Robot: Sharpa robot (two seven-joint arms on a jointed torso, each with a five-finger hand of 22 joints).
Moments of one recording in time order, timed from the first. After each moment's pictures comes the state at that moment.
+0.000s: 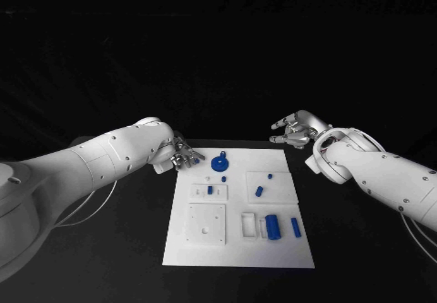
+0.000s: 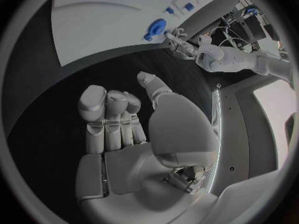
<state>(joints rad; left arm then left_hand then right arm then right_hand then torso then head) 1.39 -0.37 -0.17 0.77 -0.80 0.12 -0.46 1.13 0.00 -0.09 0.10 0.14 1.17 0.02 0.11 0.58 1.47 -0.05 0.38 0.13 1.33 -0.10 1.12 0.50 0.02 1.29 -0.12 0.28 1.31 1.09 -0.71 0.31 1.21 -1.28 -0.31 -0.08 1.27 -0.14 0.18 -0.08 0.53 1.00 0.11 0.06 0.06 1.27 0.00 0.98 1.16 1.43 -0.07 0.95 0.99 0.08 1.47 -0.09 0.88 1.31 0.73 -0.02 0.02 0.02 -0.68</state>
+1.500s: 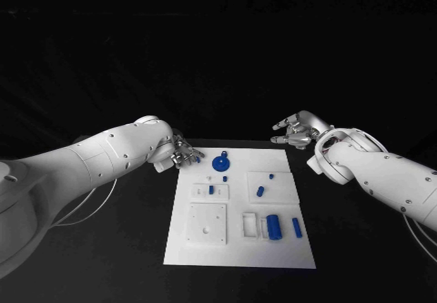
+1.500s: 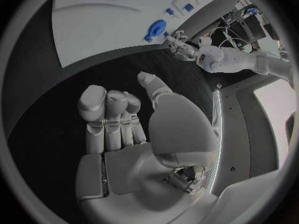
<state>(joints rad) 1.39 -0.39 -0.17 0.79 -0.77 0.09 -0.45 1.16 0.02 -0.10 0.08 0.35 1.17 0.02 0.11 0.57 1.47 -0.05 0.39 0.13 1.33 -0.10 1.12 0.50 0.02 1.28 -0.13 0.29 1.31 1.09 -0.71 0.31 1.21 -1.28 -0.30 -0.09 1.27 -0.14 0.18 -0.07 0.53 1.00 0.12 0.06 0.06 1.27 0.00 0.98 1.16 1.43 -0.07 0.95 0.99 0.08 1.47 -0.09 0.88 1.31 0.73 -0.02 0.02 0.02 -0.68</state>
